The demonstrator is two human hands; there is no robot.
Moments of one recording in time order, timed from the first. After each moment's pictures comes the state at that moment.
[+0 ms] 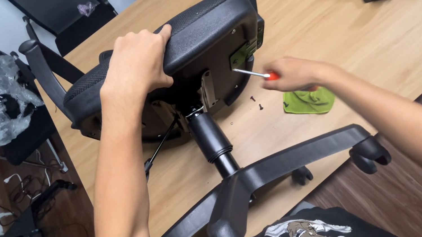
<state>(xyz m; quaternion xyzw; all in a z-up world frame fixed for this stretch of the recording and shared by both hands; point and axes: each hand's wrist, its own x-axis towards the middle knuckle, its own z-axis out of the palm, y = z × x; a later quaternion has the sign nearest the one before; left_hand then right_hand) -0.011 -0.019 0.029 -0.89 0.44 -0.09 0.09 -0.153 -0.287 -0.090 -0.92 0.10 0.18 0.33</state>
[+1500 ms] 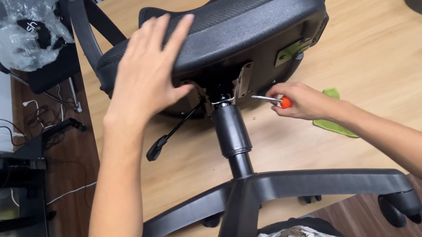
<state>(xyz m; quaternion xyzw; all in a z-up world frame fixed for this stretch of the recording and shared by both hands) -0.039 0.061 -0.006 -0.87 0.43 -0.24 -0.05 -0.110 -0.271 -0.190 -0.92 -0.17 0.06 0.35</state>
